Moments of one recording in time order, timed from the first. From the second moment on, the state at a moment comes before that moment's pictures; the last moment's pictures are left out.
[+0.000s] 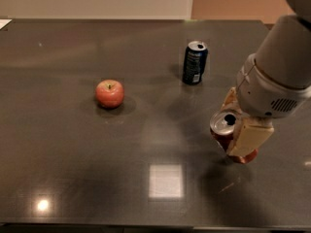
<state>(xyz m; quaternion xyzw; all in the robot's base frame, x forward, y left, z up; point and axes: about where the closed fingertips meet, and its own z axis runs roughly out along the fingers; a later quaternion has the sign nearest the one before) 0.382 -0.148 0.912 -0.70 0.71 0.03 0.09</state>
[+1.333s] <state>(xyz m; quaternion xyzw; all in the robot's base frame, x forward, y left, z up) 0.418 -0.135 0.877 -0.74 0.67 -0.06 -0.03</state>
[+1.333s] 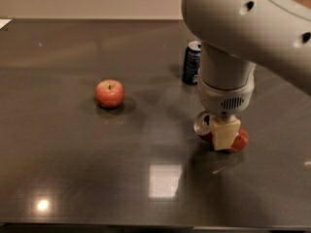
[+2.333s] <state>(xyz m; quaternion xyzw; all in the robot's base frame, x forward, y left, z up) 0.426 -0.126 0.868 -0.74 0.67 -0.06 -0.02</state>
